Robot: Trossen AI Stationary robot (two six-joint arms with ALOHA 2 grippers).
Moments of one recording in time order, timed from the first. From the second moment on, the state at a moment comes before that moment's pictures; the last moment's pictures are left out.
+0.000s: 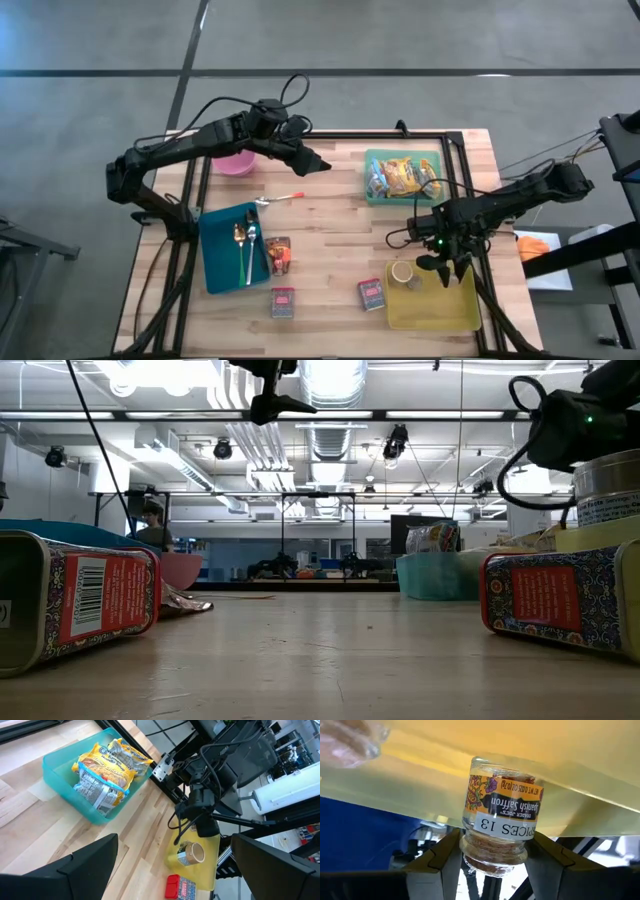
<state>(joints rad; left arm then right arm) 0.35 1.50 1.47 -0.50 0.37 -0.63 0.17 1.15 0.44 -0.82 -1.01 1.40</state>
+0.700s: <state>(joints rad) 0.35 1.50 1.47 -0.50 0.37 -0.63 0.17 1.15 0.32 -0.45 -1.03 1.72</state>
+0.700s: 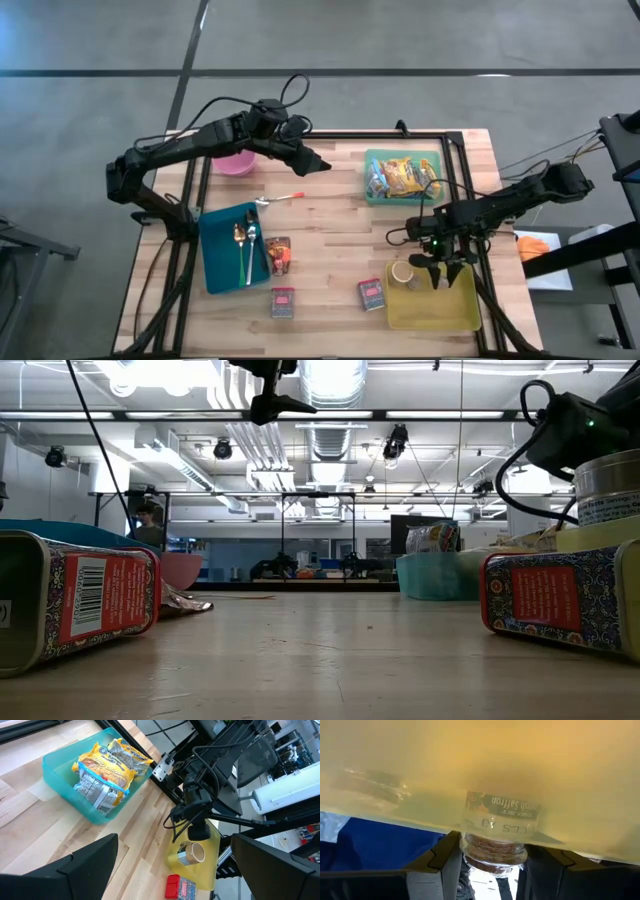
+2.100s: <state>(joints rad) 0.35 1.50 1.47 -0.54 0.38 -0.61 0.17 1.15 0.30 -0.31 -0.93 1.93</state>
